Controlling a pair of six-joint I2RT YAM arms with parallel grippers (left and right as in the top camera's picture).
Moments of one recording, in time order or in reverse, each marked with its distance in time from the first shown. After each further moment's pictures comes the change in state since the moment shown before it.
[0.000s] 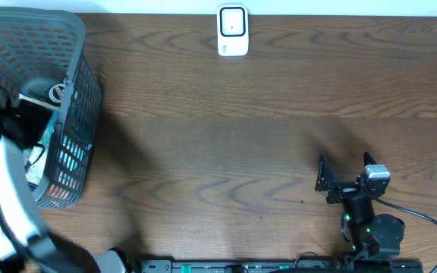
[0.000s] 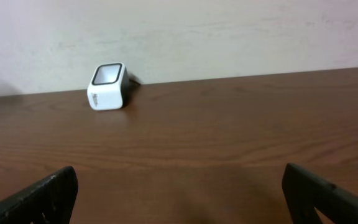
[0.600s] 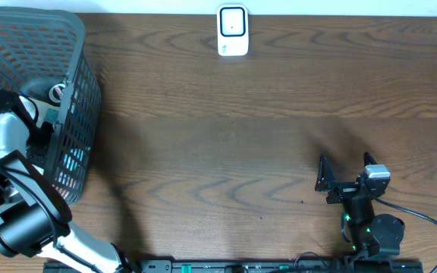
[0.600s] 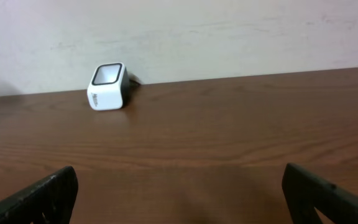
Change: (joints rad) left arm 0.004 0.383 0.013 0.000 0.072 0.066; right arm 0.000 0.000 0.000 0.000 0.000 0.000
